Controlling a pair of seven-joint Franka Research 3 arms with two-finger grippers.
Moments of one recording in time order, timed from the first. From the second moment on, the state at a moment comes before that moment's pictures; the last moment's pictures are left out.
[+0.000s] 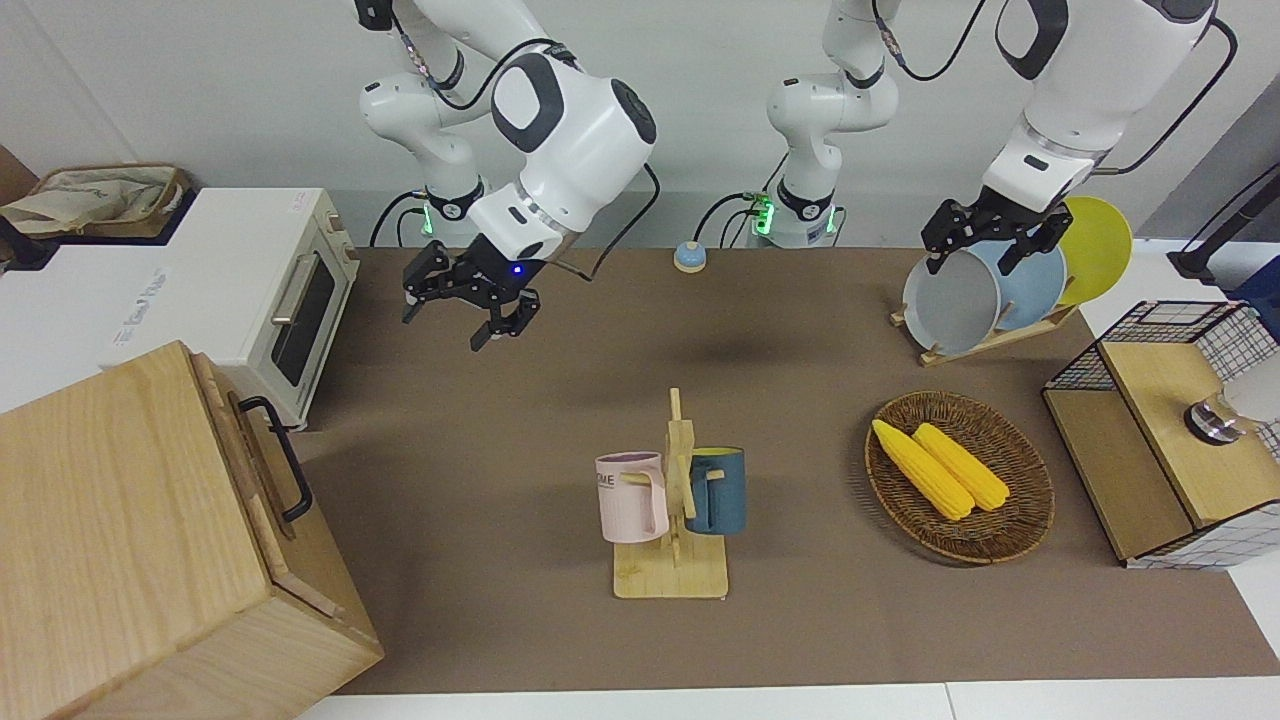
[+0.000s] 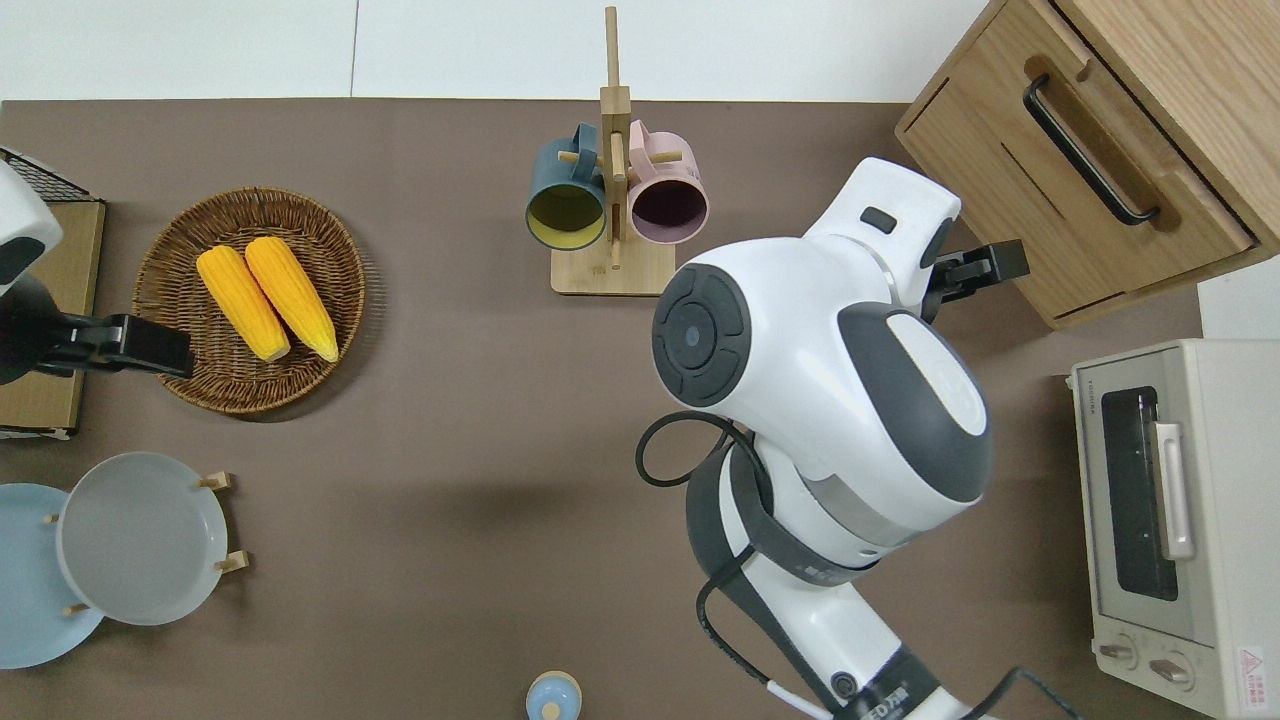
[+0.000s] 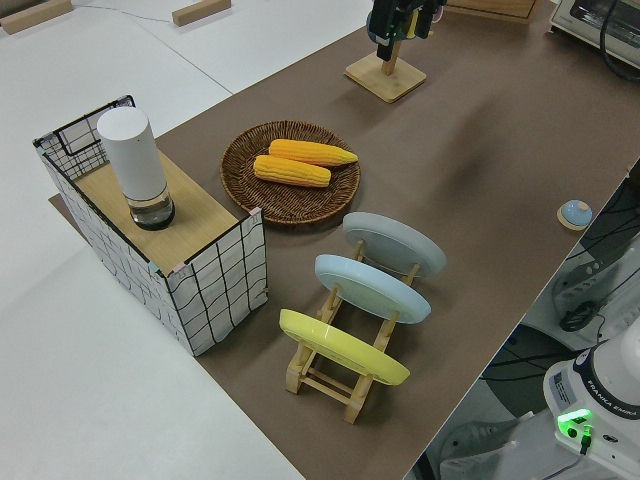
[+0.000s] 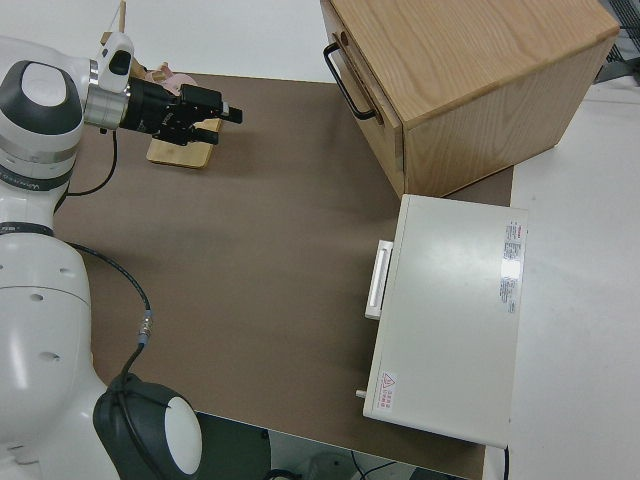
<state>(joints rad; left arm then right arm) 0.04 0.05 -0.07 -1.50 0.00 1.52 0.04 0.43 0.28 0.07 -1.48 -0.85 1.57 0.43</state>
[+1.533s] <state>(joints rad) 0.04 0.05 -0.07 -1.50 0.00 1.52 0.04 0.38 0.34 0.07 -1.79 -1.60 1.70 0.42</state>
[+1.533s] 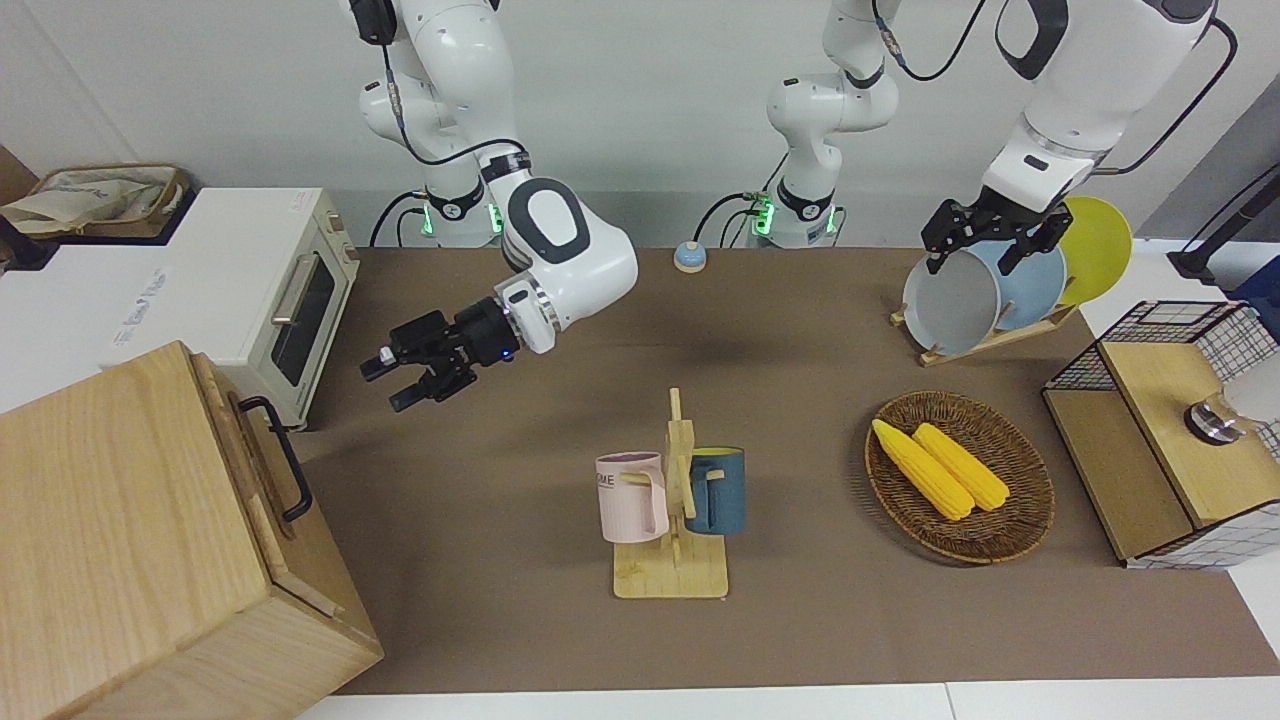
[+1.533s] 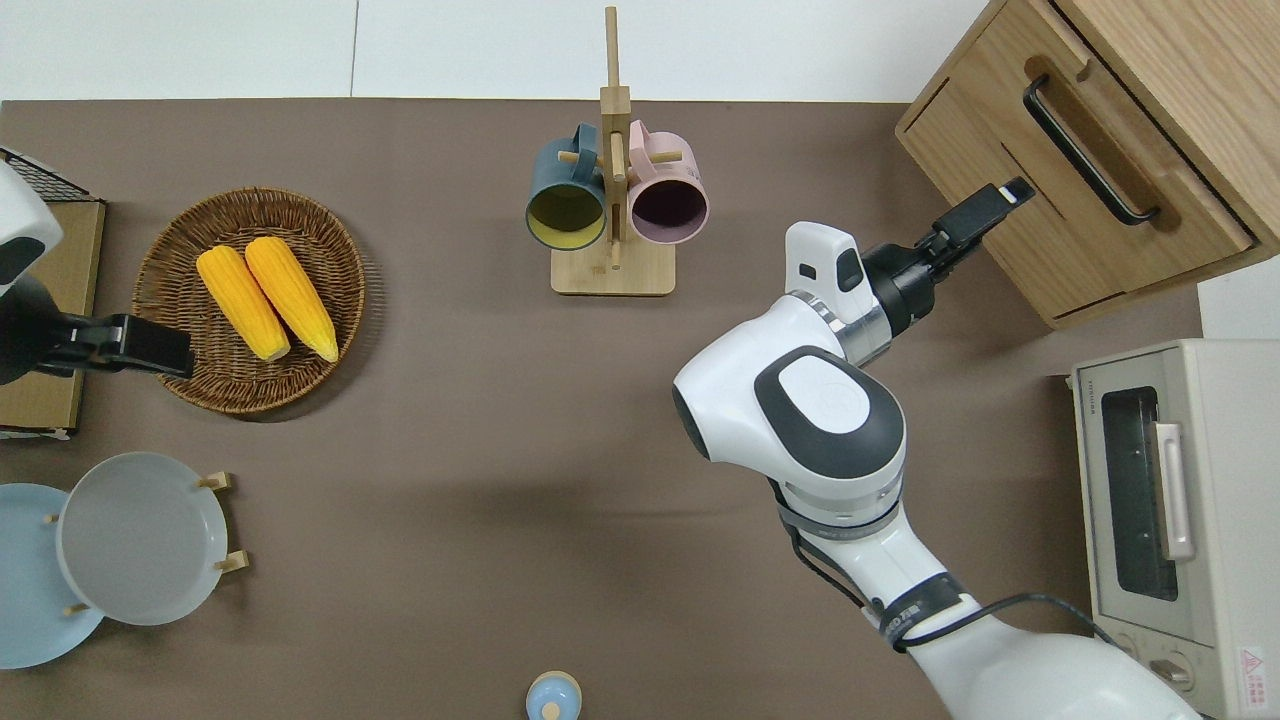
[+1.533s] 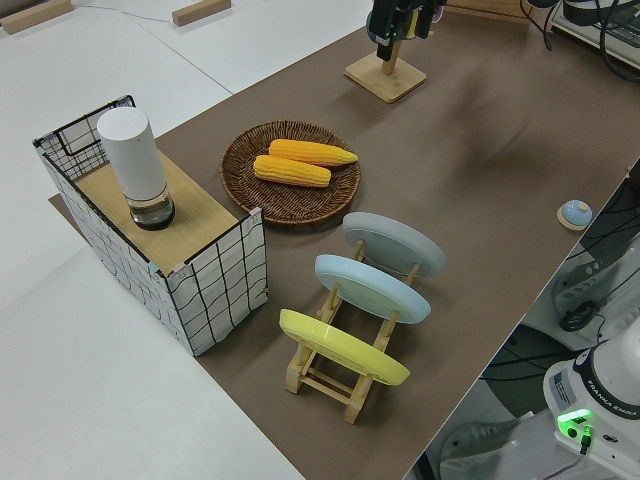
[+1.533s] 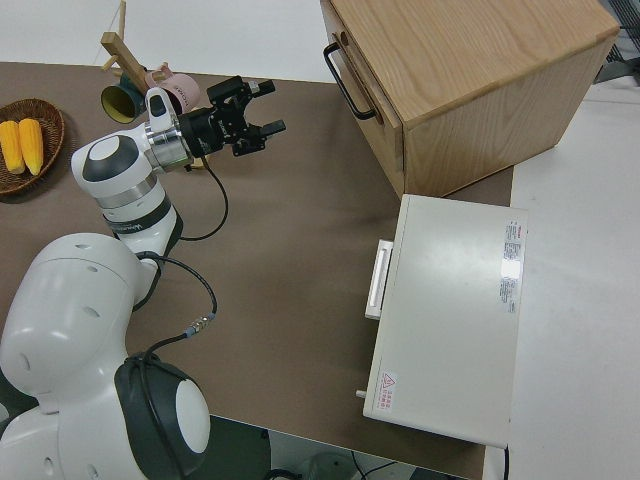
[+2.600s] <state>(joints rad) 0.04 0.05 -0.07 -1.50 0.00 1.52 0.04 0.22 0.35 0.05 -1.82 -1.81 1.89 0.49</state>
